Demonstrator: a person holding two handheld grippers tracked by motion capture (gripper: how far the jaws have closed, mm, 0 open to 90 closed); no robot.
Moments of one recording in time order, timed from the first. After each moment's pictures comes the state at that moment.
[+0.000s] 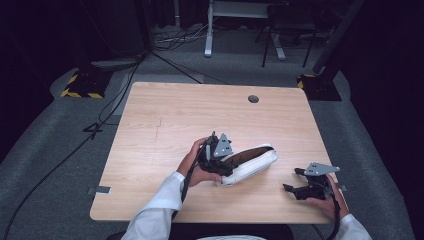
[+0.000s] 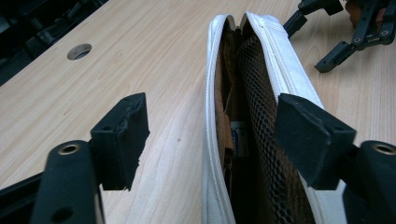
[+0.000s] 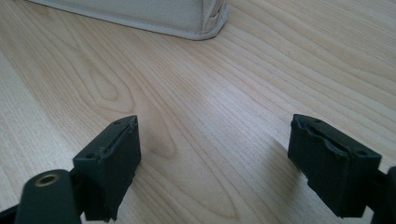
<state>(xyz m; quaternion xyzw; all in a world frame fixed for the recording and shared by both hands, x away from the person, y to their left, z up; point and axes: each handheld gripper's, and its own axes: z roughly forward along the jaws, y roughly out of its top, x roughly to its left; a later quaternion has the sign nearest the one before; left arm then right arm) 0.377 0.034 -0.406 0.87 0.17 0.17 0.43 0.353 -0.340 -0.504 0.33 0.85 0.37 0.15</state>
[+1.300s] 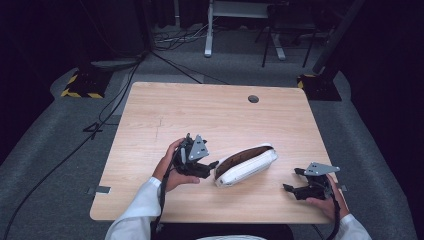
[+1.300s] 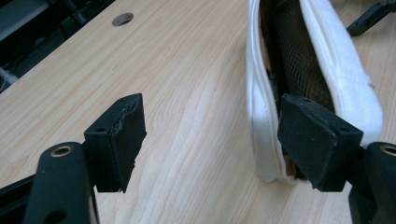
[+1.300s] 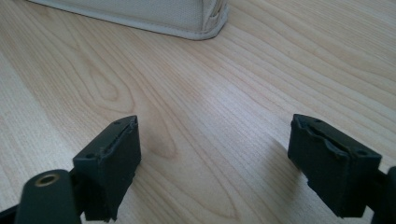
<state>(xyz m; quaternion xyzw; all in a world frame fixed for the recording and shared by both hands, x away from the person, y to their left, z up) 0.361 0.095 -0.404 0.87 0.21 0.21 0.40 0.353 -0.340 -0.504 0.34 0.85 0.37 0.15</state>
